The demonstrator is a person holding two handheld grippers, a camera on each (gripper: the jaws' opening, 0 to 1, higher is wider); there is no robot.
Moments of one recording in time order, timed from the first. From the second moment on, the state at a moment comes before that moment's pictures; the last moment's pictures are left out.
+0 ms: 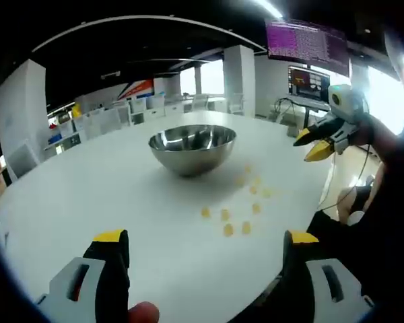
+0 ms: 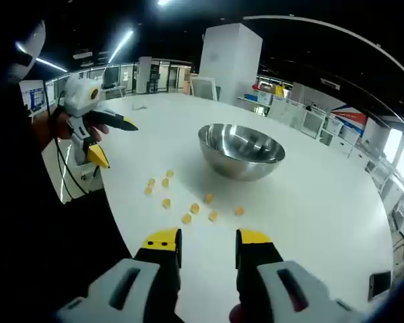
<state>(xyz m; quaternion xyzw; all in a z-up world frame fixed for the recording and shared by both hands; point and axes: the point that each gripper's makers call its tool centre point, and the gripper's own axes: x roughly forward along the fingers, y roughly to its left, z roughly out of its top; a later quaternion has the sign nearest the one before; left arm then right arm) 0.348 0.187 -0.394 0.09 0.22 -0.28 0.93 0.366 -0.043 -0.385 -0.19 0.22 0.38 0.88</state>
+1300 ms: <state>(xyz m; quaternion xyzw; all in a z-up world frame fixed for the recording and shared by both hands) 0.344 0.178 -0.400 0.08 0.22 -0.29 0.93 0.371 -0.049 -0.386 -0.19 0.21 0.37 0.88</state>
